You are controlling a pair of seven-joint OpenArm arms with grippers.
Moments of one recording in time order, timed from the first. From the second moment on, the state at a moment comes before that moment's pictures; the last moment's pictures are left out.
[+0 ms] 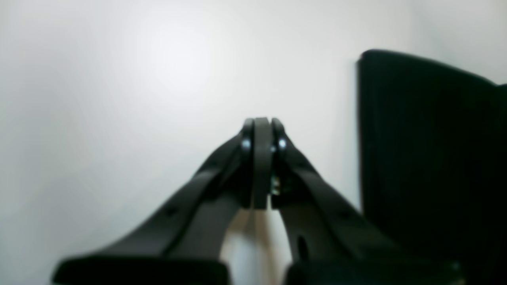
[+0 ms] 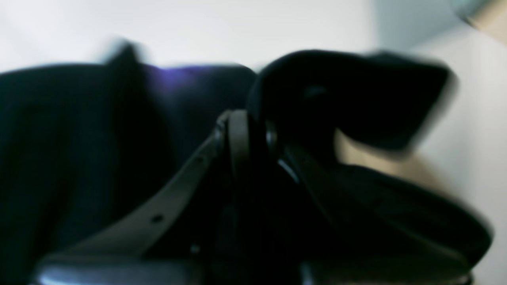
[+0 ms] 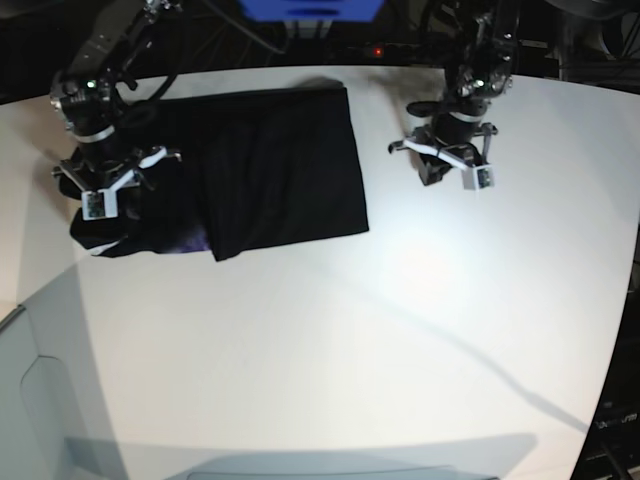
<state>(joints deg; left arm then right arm) 26.3 -14.8 3.0 105.8 -33.4 10.8 25.9 -17.1 -9.9 32.8 117.3 3.8 39.1 -40.9</state>
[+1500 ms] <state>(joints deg) 20.5 -18.2 12.5 98.5 -33.4 10.5 24.6 -12.9 -8.0 -13.4 98.8 -1.4 39.1 -36.7</state>
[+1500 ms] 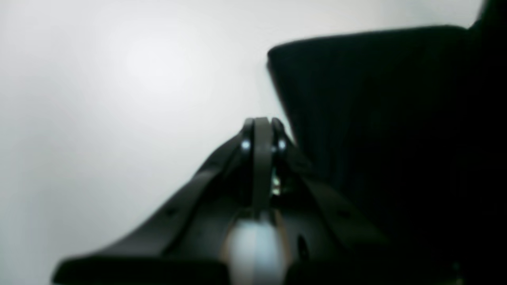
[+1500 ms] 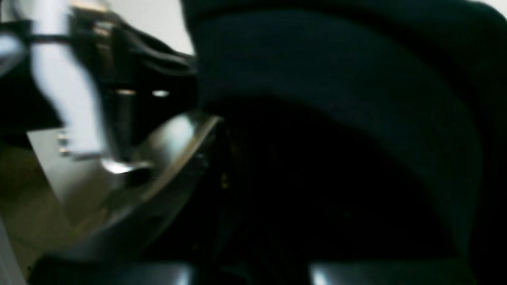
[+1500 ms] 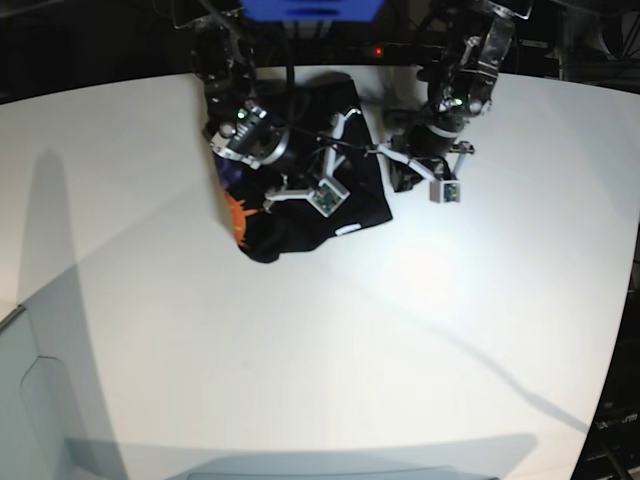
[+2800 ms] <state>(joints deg) 30.6 -17.7 -19.1 111.2 -34.0 10.7 25.9 -25.4 -3.7 -24.6 110.1 -1.2 39.1 -35.9</state>
